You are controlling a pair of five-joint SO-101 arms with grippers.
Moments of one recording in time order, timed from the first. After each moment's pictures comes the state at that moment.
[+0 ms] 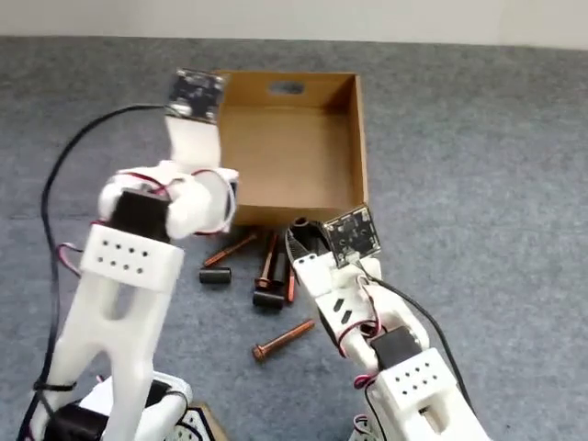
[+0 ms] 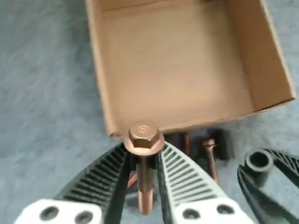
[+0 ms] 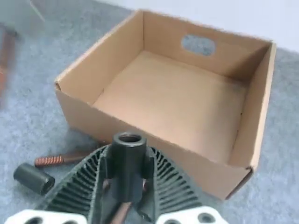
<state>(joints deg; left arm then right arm) 9.5 -31.0 23.8 66.2 4.9 -28.9 -69.1 84.0 13.1 3.7</state>
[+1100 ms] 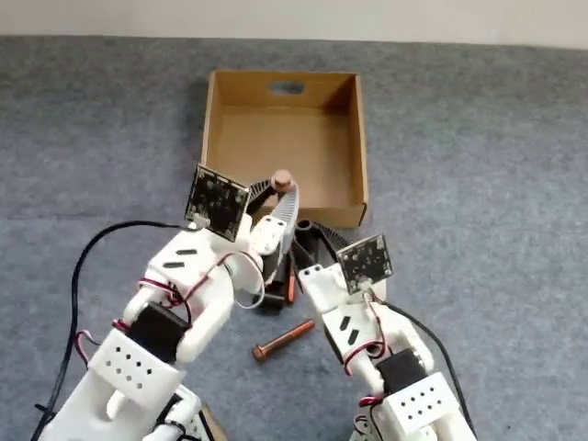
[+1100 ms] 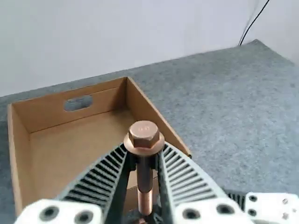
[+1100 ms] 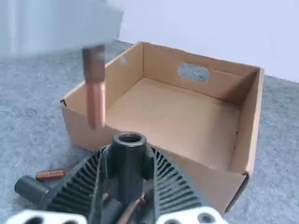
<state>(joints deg) 25.8 -64.5 61.1 26.1 8.1 -28.8 -83.3 95.6 7.7 3.7</state>
